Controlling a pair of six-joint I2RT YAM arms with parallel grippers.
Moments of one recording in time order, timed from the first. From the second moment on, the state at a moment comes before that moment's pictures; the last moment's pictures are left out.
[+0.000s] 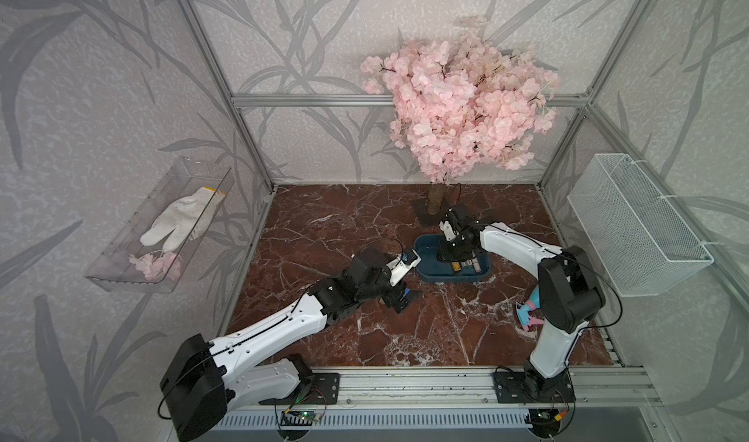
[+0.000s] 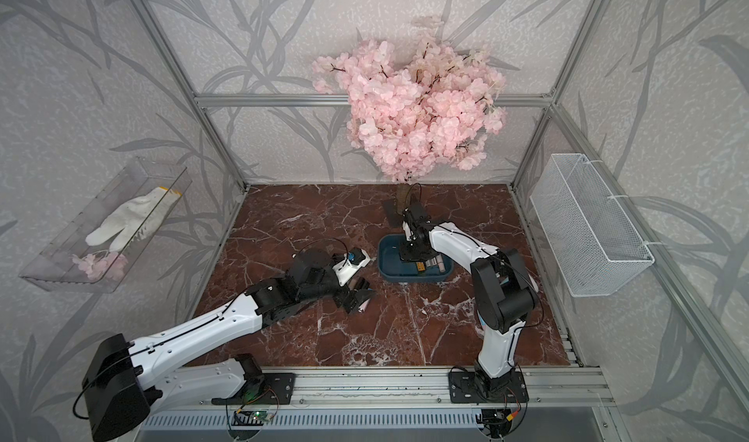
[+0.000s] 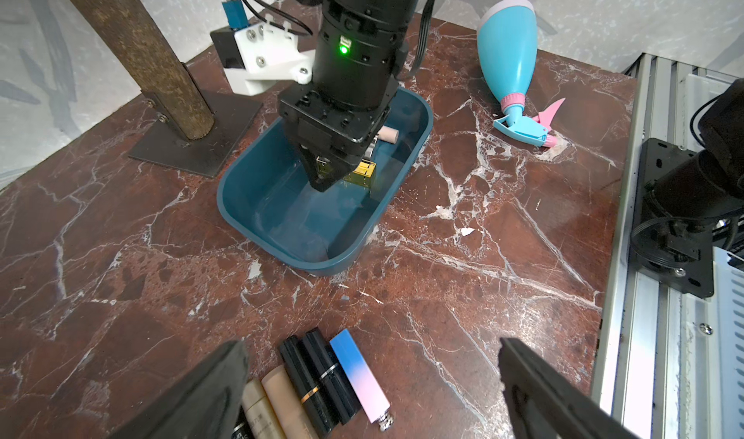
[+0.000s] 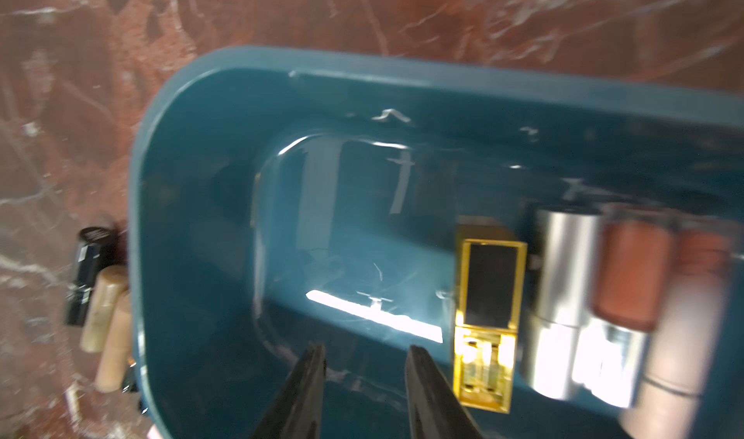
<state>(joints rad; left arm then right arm) -0.82 1.13 0.77 -0.20 0.15 0.10 0.46 1.82 1.29 -0.67 -0.20 0.35</state>
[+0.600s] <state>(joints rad) -0.82 0.66 0.54 -0.30 -0.10 -0.10 0.86 1.62 1.27 -0.77 -0.11 0.52</state>
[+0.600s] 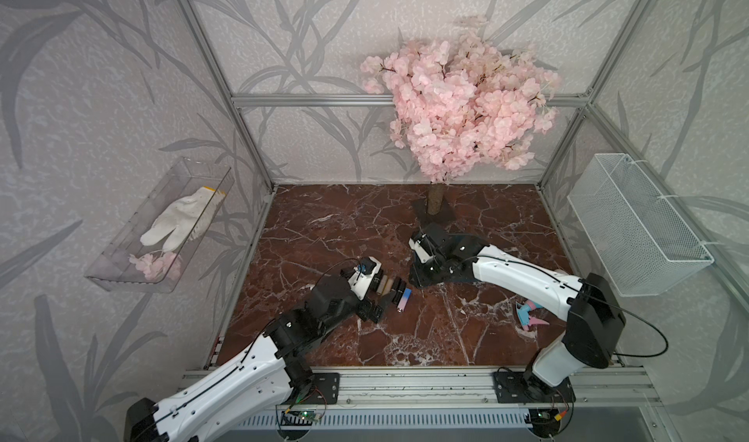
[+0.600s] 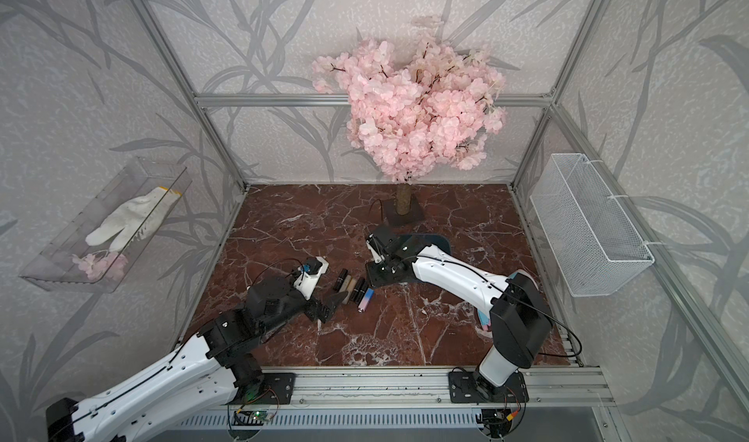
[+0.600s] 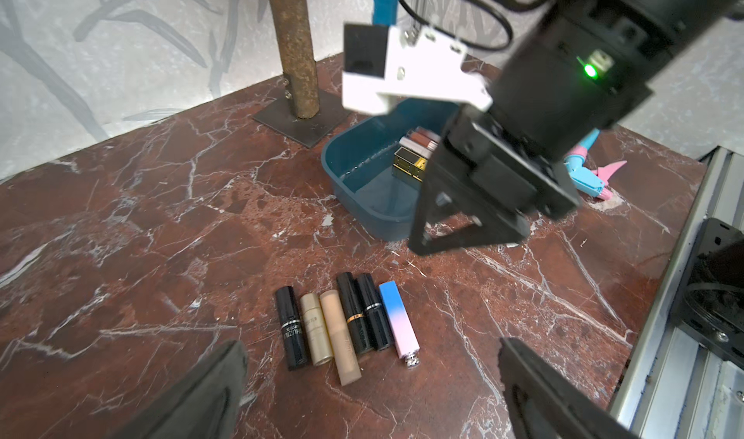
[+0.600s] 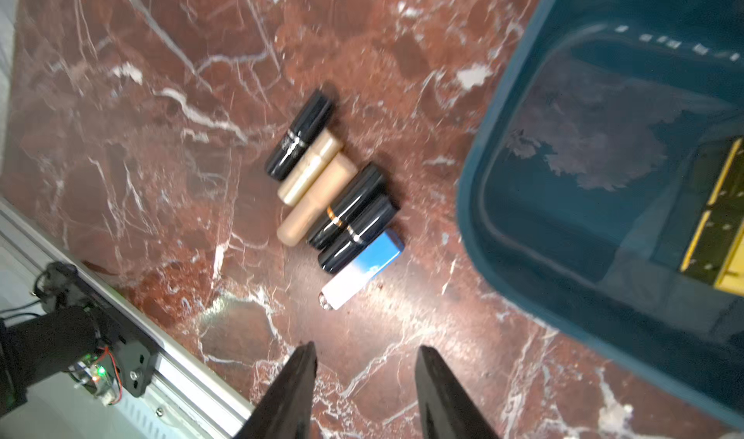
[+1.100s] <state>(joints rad) -0.82 0.53 0.53 -0.42 0.00 -0.10 1.06 1.73 1.24 -0.81 0.02 0.67</state>
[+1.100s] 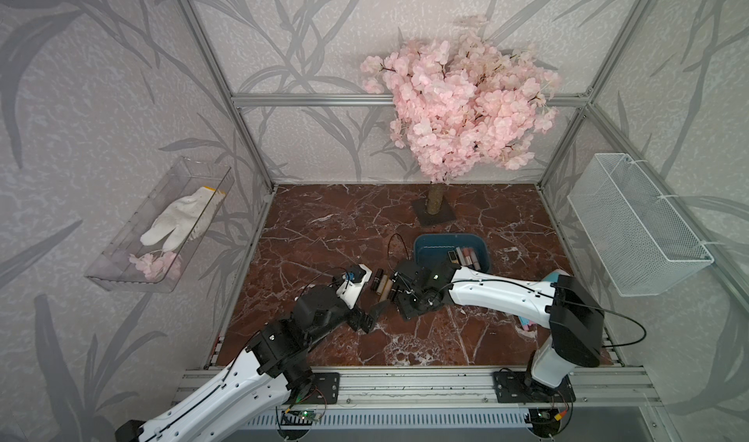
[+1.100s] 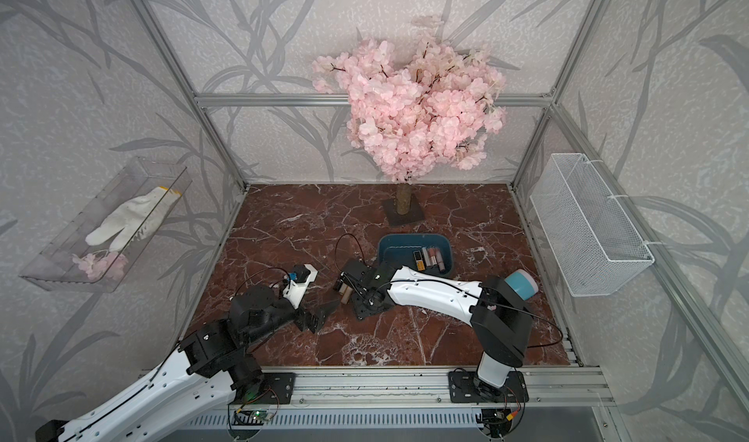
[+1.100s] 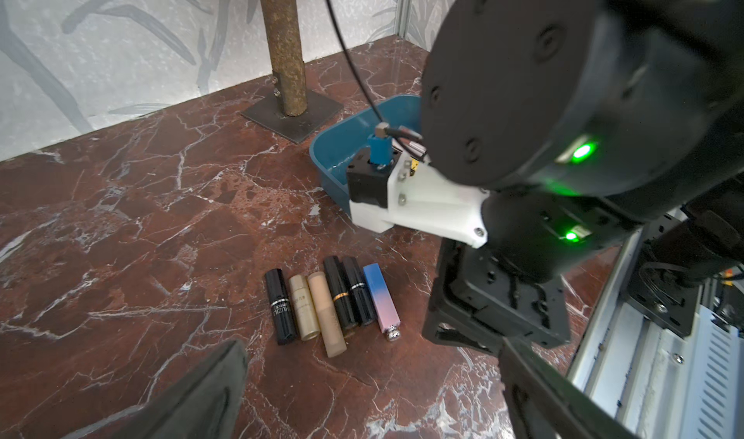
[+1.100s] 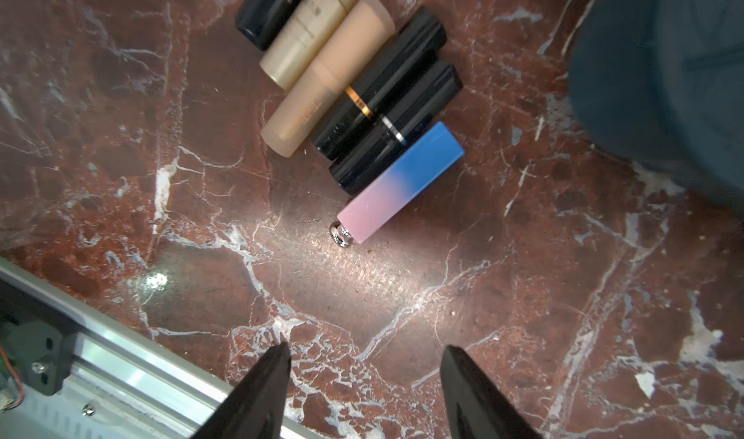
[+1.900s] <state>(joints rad) -0.82 0.47 0.53 -0.55 0.04 -0.03 1.06 2.00 1.41 -0.83 0.09 0.71</state>
